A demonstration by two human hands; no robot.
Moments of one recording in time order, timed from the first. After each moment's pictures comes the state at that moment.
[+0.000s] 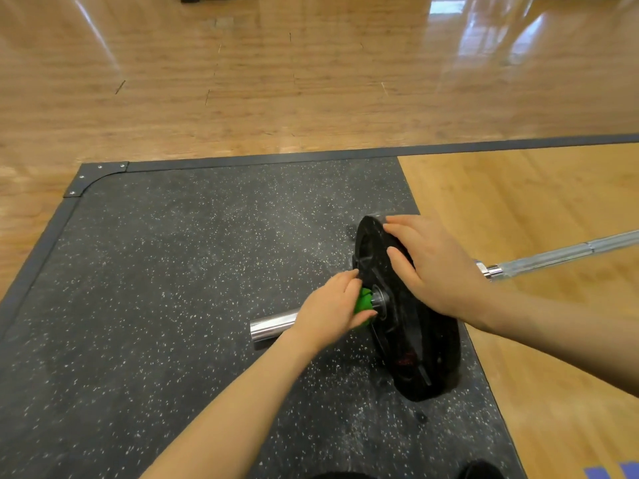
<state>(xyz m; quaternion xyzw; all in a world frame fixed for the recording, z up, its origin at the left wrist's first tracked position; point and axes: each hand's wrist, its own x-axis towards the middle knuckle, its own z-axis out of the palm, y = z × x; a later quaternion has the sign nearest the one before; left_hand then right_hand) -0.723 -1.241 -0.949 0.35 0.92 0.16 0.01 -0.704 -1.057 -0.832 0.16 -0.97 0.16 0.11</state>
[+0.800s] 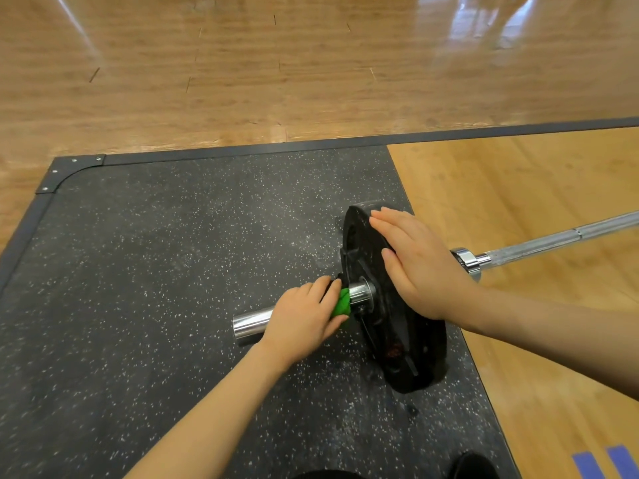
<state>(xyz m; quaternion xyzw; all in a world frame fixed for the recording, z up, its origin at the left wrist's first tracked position) -0.715 -1.261 -0.967 0.37 0.92 0.04 -0.11 -0.704 -1.050 -0.854 0.19 -0.96 0.19 0.12</state>
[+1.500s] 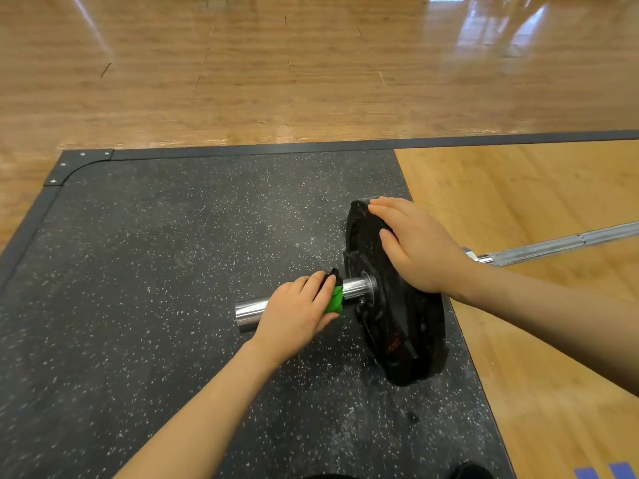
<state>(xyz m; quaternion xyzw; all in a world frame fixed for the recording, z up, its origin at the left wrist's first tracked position) -0.725 -1.279 -0.972 0.37 0.92 0.02 -0.13 -0.740 -1.054 -0.840 0.16 -0.97 0.18 0.05</state>
